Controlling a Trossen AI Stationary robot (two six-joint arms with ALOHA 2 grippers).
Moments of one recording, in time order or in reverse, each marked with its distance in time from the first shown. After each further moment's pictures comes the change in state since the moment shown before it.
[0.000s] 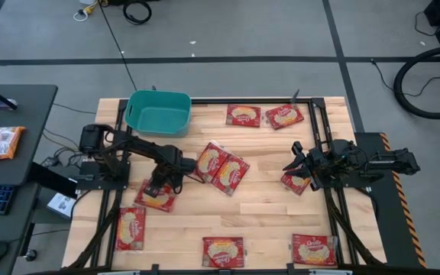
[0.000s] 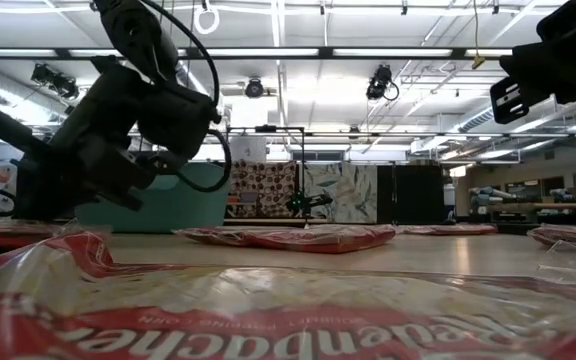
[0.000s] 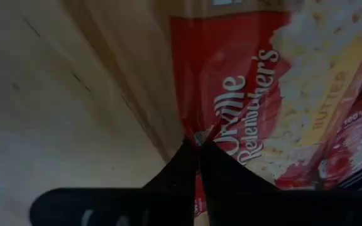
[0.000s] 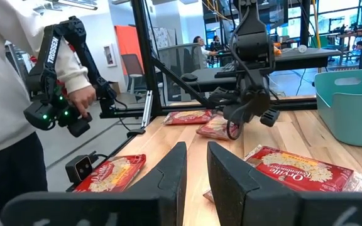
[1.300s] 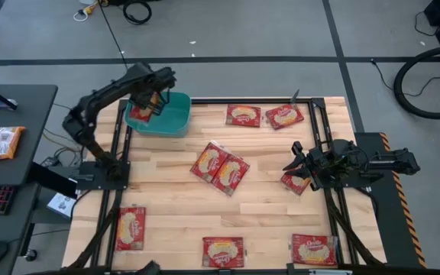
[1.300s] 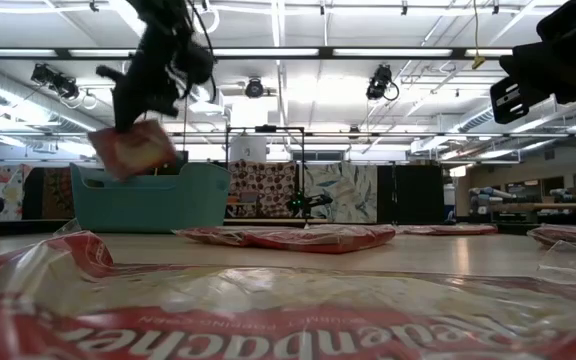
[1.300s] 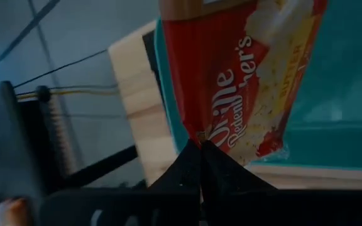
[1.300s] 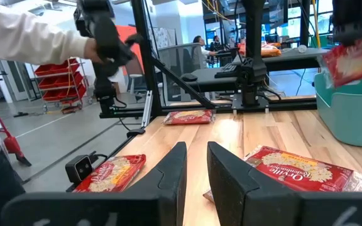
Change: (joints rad) left arm 0.792 -0.126 0.630 -0.543 -0.773 -0.935; right arm 0.000 0.000 0.000 0.000 0.000 0.000
